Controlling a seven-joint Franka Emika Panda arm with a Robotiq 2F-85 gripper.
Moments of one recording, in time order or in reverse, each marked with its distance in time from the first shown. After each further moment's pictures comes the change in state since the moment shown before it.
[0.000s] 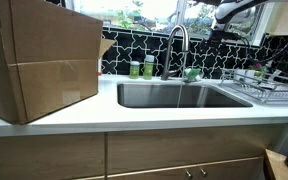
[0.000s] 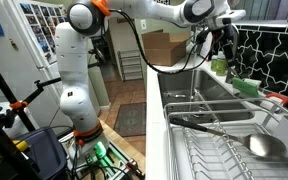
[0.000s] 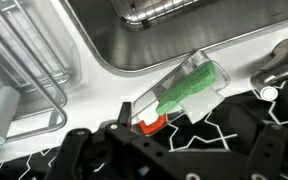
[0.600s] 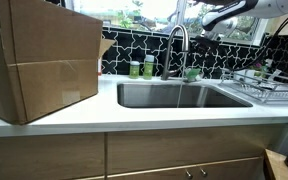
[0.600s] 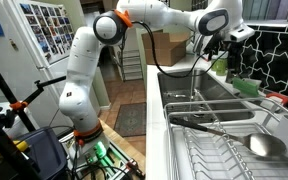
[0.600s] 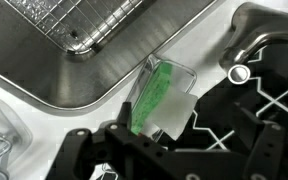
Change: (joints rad) arm -0.045 0.252 0.005 0.237 0.298 0.000 0.201
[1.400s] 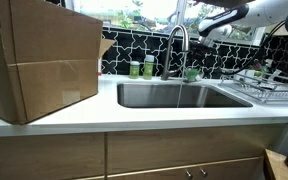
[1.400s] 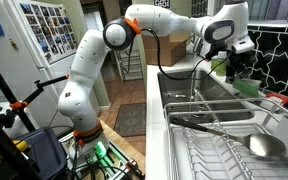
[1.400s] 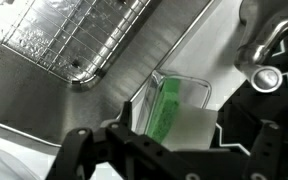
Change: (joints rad) arm -0.043 0.111 0.026 0.094 0.060 -0.060 0.162
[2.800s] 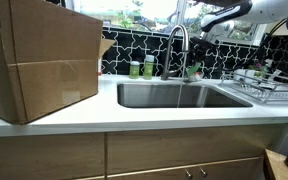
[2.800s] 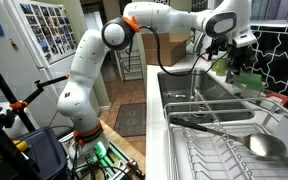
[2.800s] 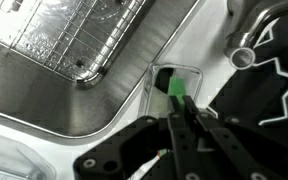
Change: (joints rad) arm -0.015 -0.015 -0.003 0.050 -0.005 -0.064 0.059
